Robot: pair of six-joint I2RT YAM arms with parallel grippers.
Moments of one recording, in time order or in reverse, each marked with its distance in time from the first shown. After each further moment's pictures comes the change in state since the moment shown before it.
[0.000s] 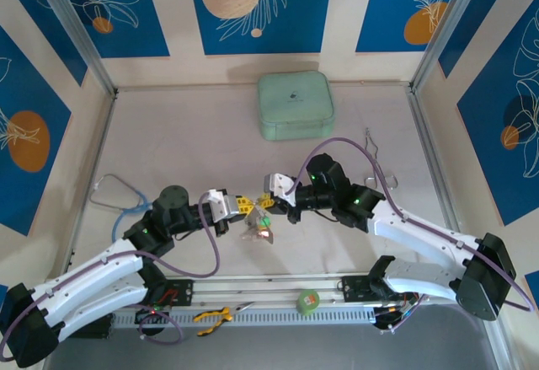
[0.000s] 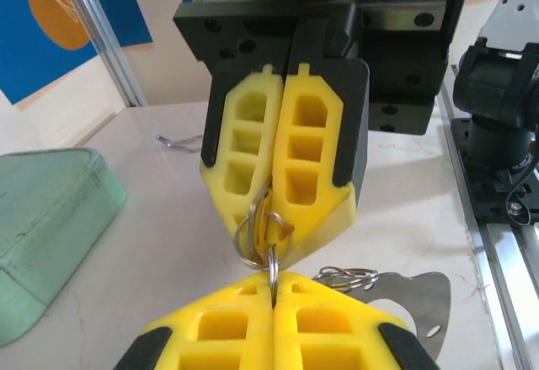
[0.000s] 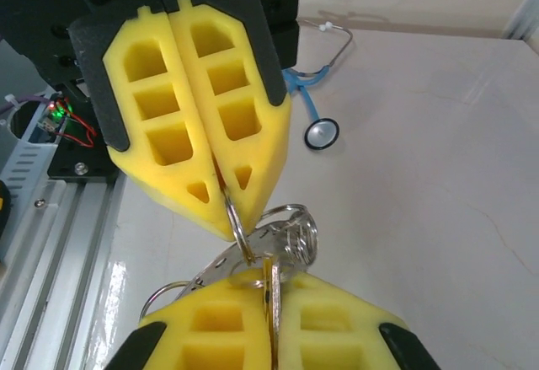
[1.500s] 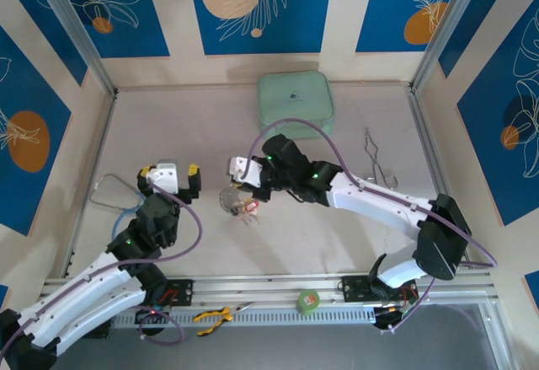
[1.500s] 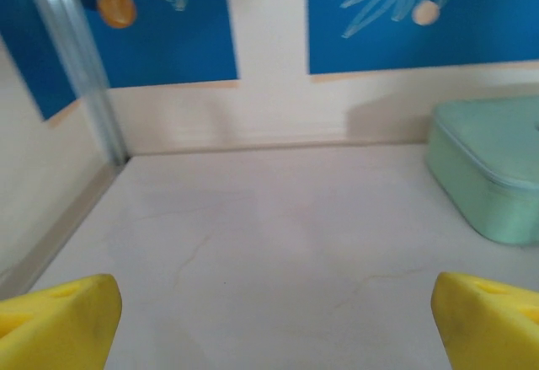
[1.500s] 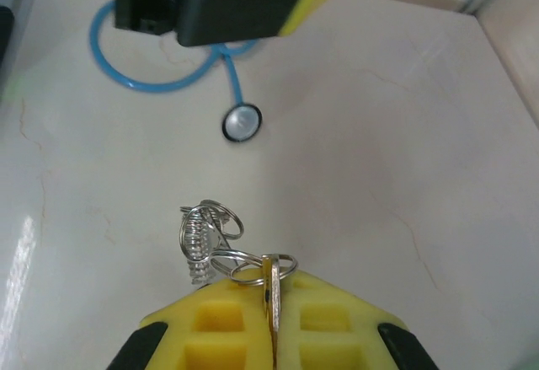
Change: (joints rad) left arm 0.035 -0.208 -0.013 -0.156 -1.318 -0.378; right arm 0.101 0.393 0.390 -0.104 0.247 -0.126
